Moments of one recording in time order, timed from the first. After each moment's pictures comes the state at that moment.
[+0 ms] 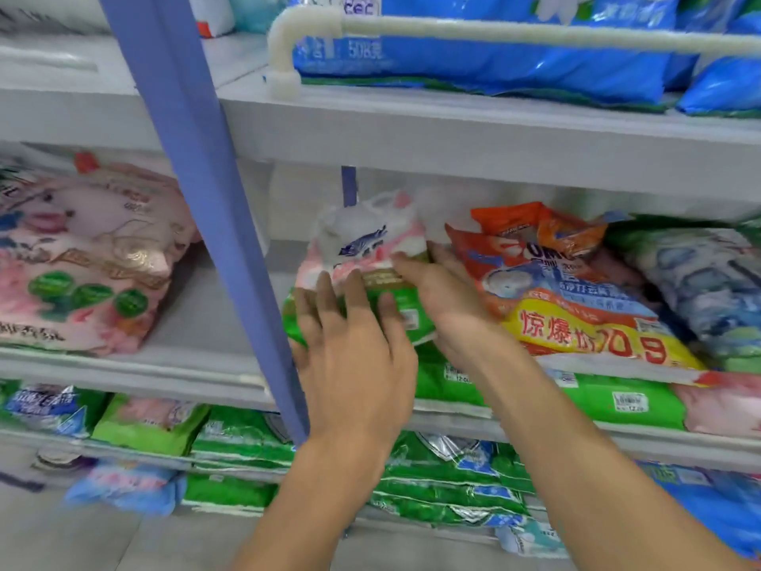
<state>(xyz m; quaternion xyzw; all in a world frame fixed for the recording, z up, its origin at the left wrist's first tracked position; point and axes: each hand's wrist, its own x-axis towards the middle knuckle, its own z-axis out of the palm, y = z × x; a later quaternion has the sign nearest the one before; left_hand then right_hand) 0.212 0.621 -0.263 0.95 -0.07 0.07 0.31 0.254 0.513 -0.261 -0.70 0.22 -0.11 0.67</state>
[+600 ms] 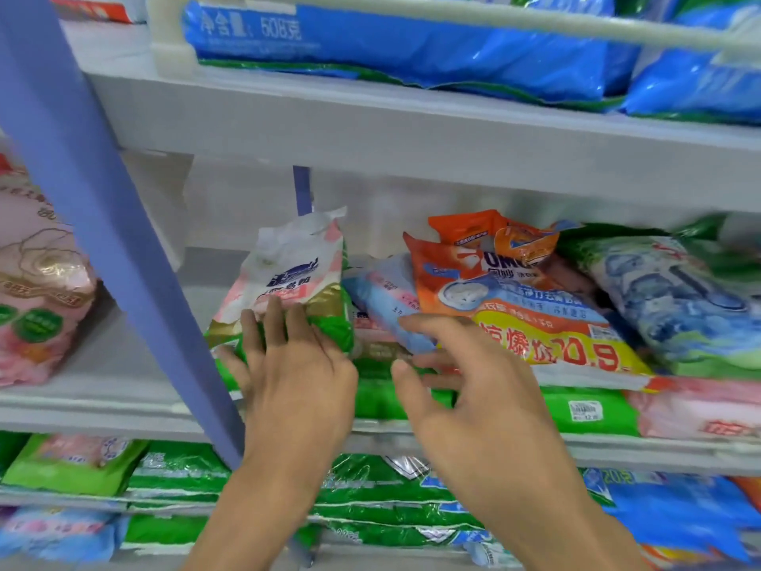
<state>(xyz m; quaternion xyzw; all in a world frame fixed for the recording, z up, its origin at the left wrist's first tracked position) 0.233 0.621 -0.284 0.95 -0.07 0.04 0.30 0.129 0.512 -0.240 -0.88 0.17 -0.14 0.42</state>
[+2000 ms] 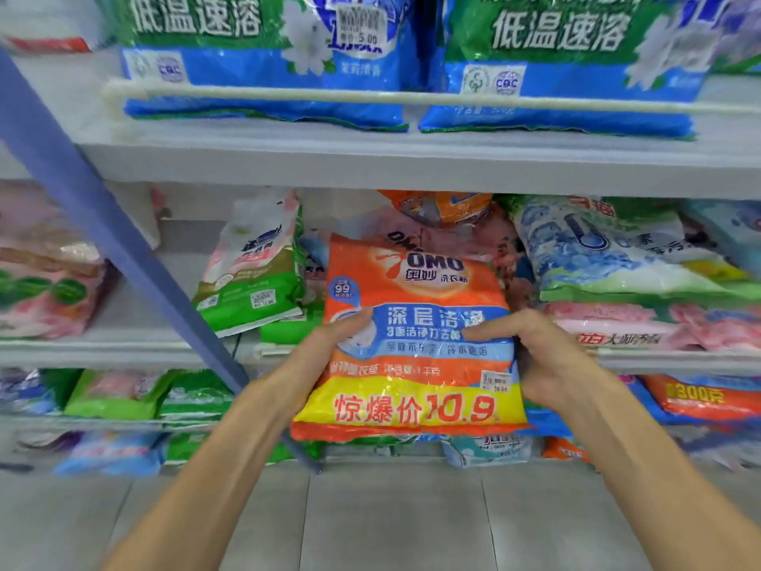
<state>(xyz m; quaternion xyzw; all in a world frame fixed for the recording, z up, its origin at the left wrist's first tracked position) 0.166 0.601 -0.231 0.60 -0.02 -0.46 0.66 0.057 0.386 -0.226 -0.51 0.37 0.05 0.78</state>
